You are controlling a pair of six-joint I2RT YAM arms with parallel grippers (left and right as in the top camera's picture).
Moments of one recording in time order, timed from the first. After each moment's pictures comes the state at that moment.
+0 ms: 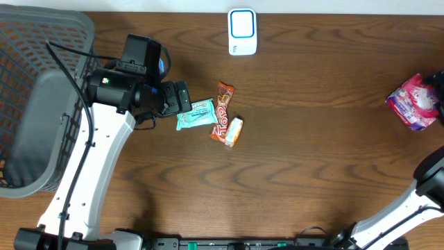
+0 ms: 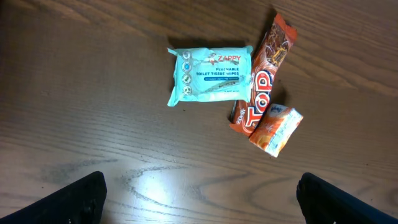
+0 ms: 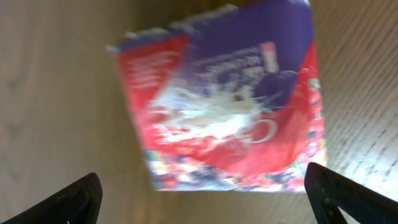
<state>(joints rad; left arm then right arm) -0.23 1.50 1.52 -1.22 0.10 -0.46 -0.70 2.14 1.84 -0.94 -0.25 0.47</state>
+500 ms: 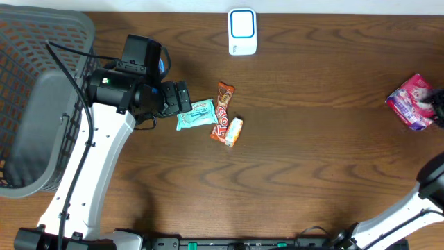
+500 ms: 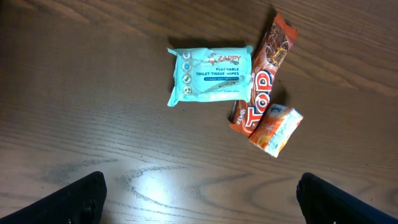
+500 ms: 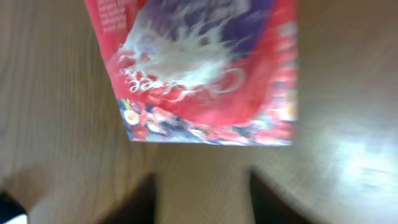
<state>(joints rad) -0.23 1.50 1.52 -1.22 0.10 -0.46 -0.76 2.11 1.84 -1.08 -0.31 0.36</state>
